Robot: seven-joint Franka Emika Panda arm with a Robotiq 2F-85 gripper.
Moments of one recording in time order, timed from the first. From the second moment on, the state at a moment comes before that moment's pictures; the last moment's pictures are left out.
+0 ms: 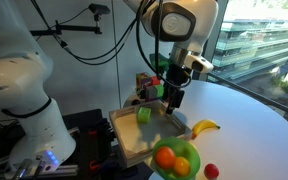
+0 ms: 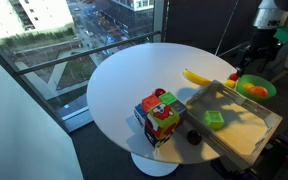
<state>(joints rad) -0.12 -0.07 -0.13 -2.34 -0.02 2.04 0.12</state>
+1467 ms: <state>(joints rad) -0.04 -0.38 0.00 -2.38 -0.04 2.01 0.11</state>
